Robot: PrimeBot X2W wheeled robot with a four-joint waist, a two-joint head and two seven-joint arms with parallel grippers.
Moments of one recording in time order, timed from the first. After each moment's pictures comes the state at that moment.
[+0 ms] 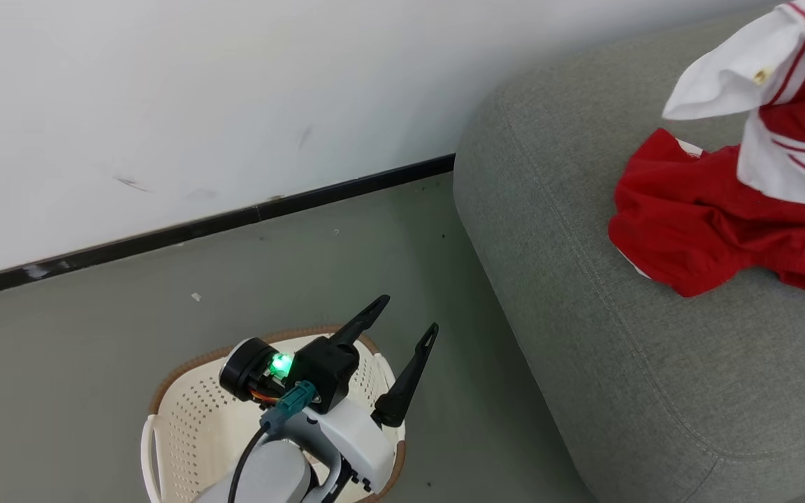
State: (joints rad) left arm -0.42 0.14 -0.77 0.20 -0.48 0.08 -0.15; right arm -1.15 -0.66 0.26 0.56 0.52 0.12 -0.17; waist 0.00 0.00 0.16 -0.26
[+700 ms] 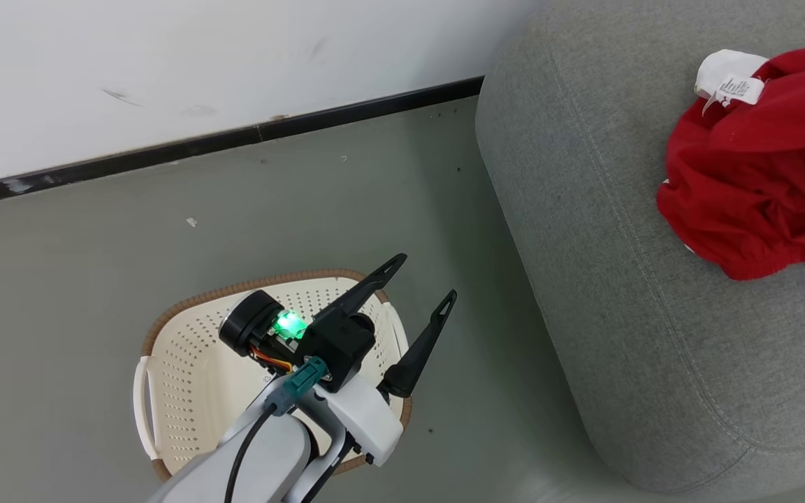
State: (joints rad) left arm -0.50 0.18 -0.79 0.06 -0.42 0.10 -0.09; right arm -0.90 -0.56 0.28 0.82 0.45 0.12 -0.23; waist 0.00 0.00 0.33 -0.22
